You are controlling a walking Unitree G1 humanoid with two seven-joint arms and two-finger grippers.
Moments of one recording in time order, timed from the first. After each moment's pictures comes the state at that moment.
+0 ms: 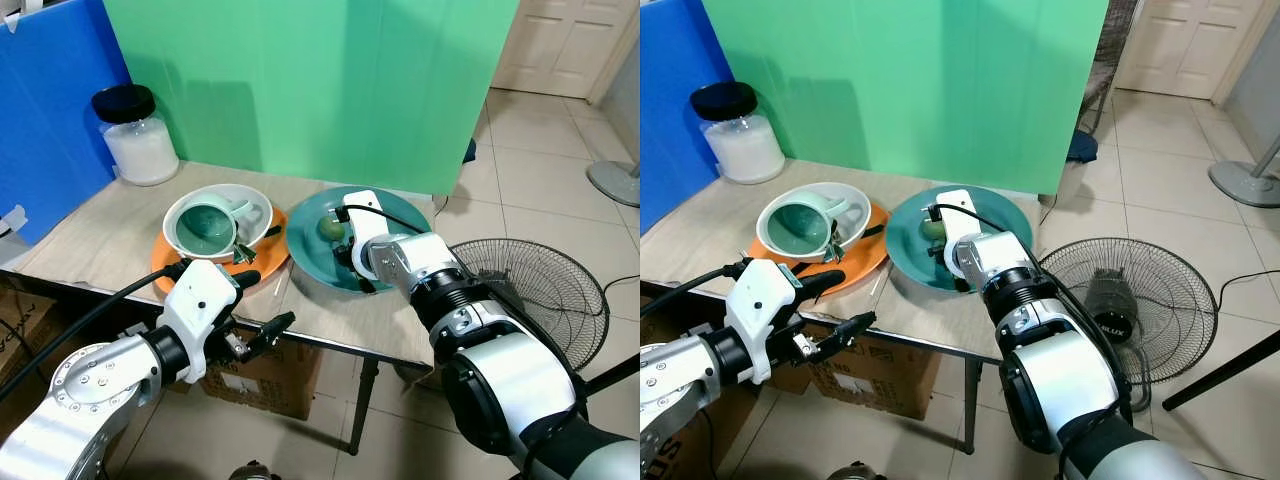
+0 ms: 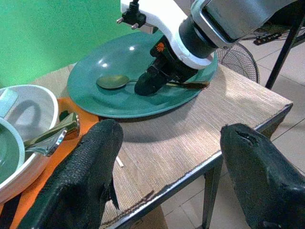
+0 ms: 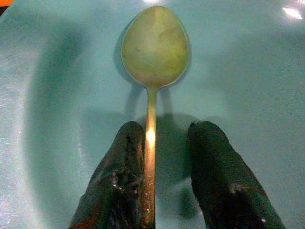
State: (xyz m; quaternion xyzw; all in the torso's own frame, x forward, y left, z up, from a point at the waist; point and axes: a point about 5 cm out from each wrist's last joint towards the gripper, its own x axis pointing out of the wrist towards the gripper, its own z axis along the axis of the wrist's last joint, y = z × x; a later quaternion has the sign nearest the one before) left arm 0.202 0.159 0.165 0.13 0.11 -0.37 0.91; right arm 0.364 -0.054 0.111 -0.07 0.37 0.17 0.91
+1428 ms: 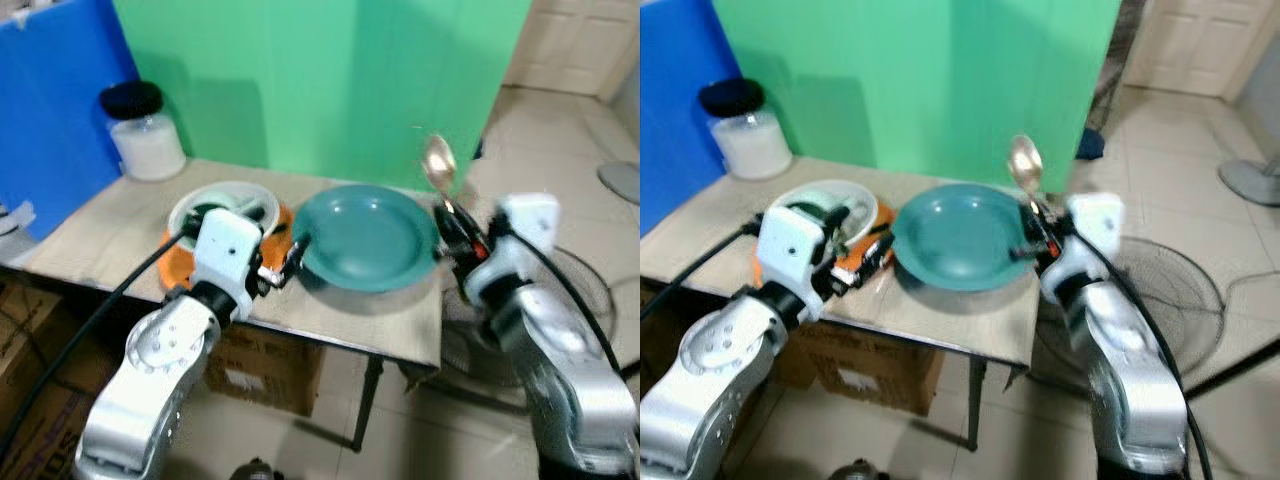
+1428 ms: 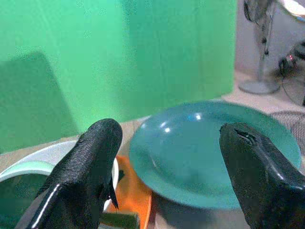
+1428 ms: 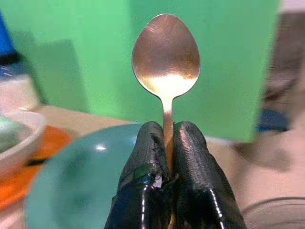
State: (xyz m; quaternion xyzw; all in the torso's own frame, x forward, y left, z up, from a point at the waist) left arm 0.243 0.125 0.181 0.07 -0.02 -0.21 0.97; right arm 0.255 -0.159 0.178 0.02 0.00 0.12 0.99
